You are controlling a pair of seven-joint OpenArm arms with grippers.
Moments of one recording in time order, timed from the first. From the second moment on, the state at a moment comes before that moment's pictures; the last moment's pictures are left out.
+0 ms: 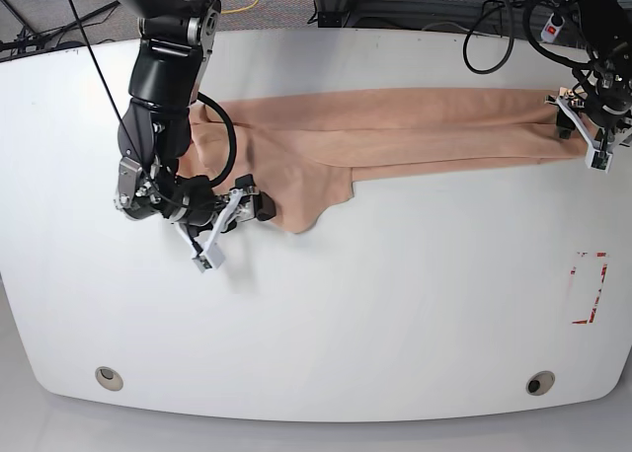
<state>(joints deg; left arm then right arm) 11.9 -16.6 -39.3 94.0 -1.8 -43.0 46.3 16.6 3.4 14.0 70.4 25.8 39.8 -66.6</state>
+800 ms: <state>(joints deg) 11.9 -17.7 -39.1 93.9 -2.0 -43.0 46.3 17.4 2.3 6.1 62.2 27.7 34.1 -55.7</state>
